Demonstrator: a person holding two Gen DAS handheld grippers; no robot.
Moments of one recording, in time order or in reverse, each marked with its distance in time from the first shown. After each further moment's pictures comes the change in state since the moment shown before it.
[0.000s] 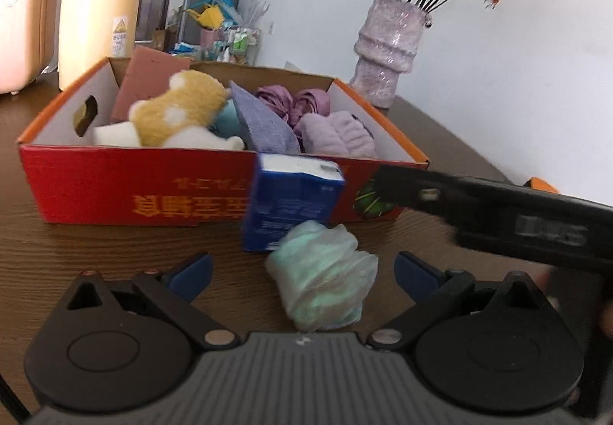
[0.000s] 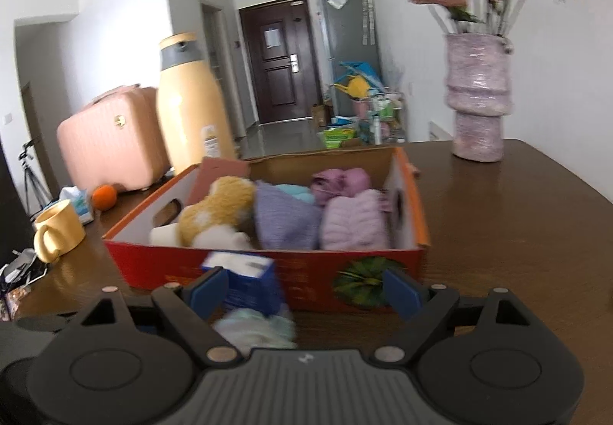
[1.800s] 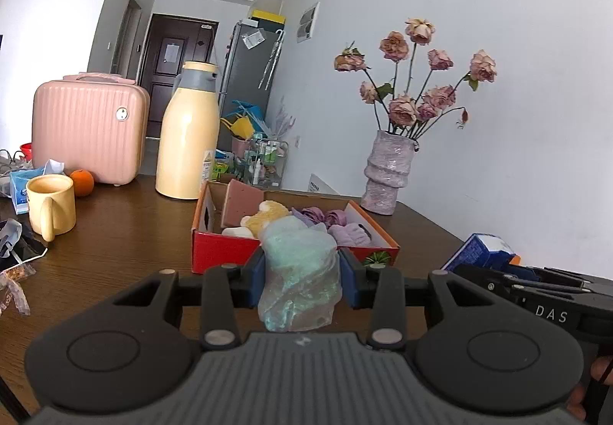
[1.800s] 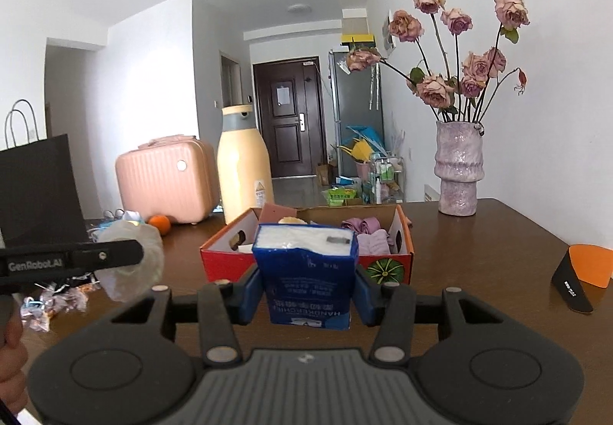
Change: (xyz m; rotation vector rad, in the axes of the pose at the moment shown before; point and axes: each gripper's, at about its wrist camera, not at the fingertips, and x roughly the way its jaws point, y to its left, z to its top) left arm -0.237 0.011 -0.049 0.001 -0.363 0.065; right arm -0.187 0.073 -0.047 -0.074 -0.198 -0.002
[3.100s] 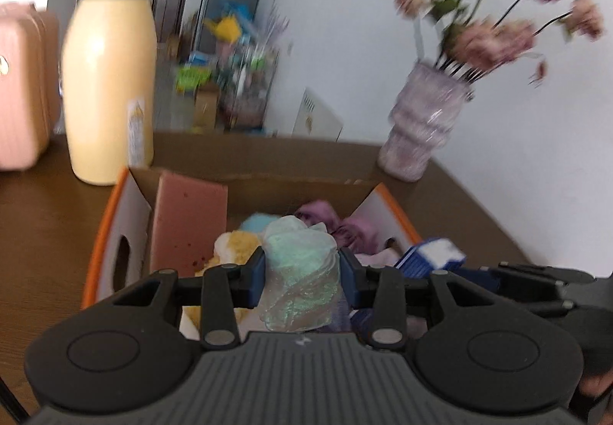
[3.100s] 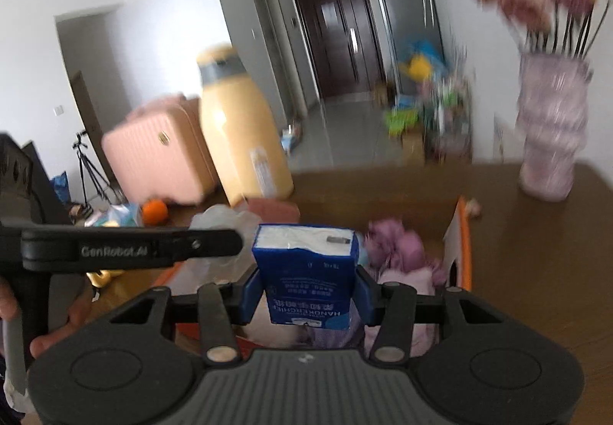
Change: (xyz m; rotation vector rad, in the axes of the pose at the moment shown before) left arm 0.312 0.021 0.093 -0.045 0.381 -0.034; right arm 0.261 -0.086 0.094 0.071 0.323 0.231
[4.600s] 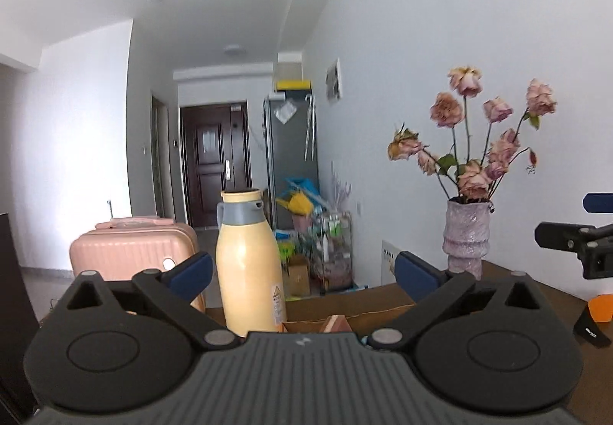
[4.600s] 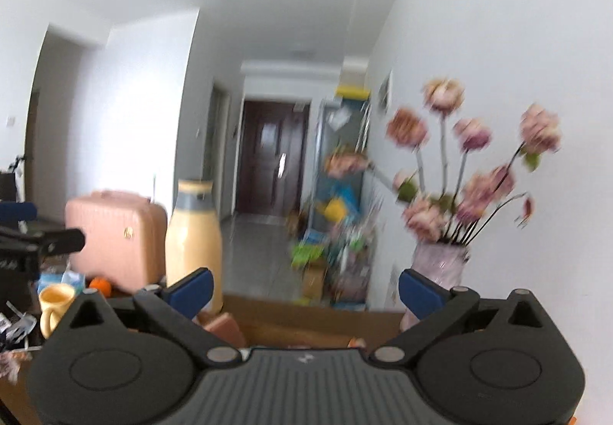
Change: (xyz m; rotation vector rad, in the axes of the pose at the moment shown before) left arm -0.254 -0.029 -0.057 0.240 -0.582 0.292; right arm -0.177 0.114 -0.005 -0.237 -0.473 -0.368
